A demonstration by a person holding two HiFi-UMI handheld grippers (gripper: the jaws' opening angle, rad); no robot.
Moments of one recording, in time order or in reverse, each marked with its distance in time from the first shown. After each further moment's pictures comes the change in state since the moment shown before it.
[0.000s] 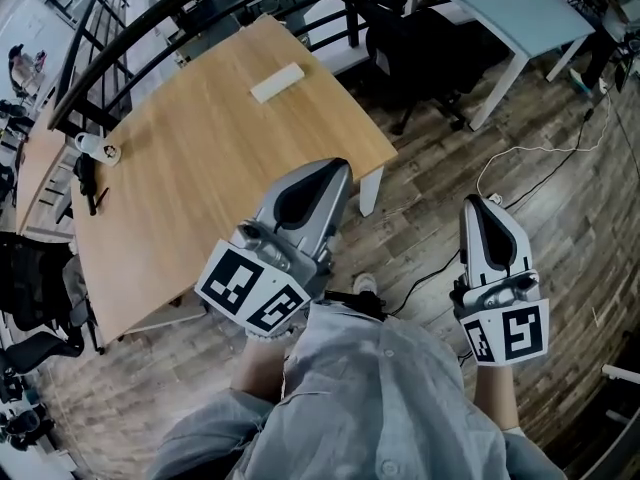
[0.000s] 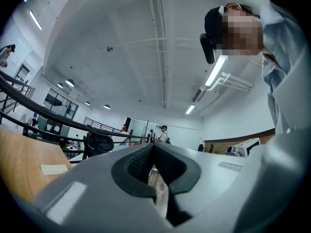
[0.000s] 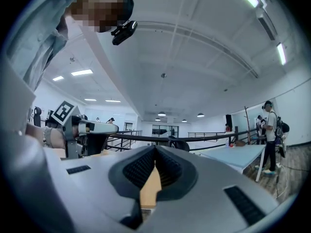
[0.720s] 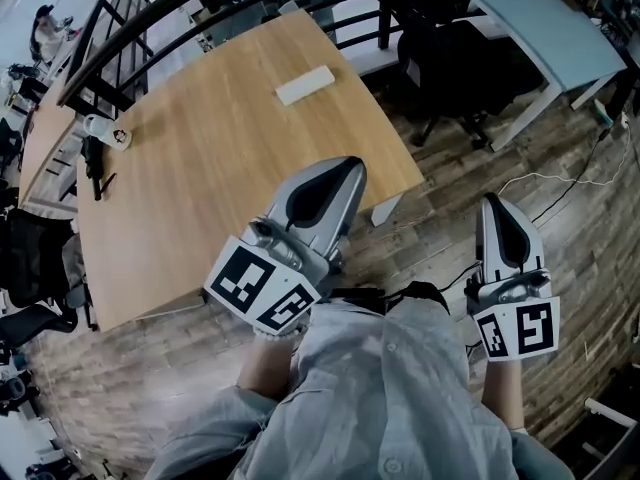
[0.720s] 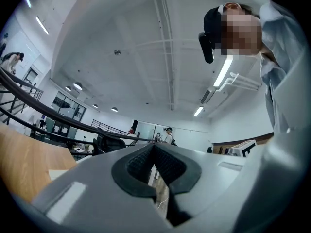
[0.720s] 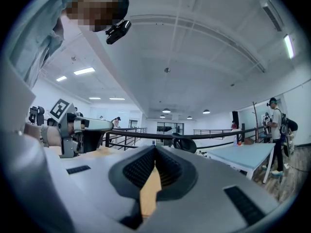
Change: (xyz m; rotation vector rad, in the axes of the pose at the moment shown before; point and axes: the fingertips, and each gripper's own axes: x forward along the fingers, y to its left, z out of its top) left arm 0.023 0.072 0.004 -0.018 -0.033 0.085; right arm 0.088 -0.022 -0.016 -0.004 0.039 0.068
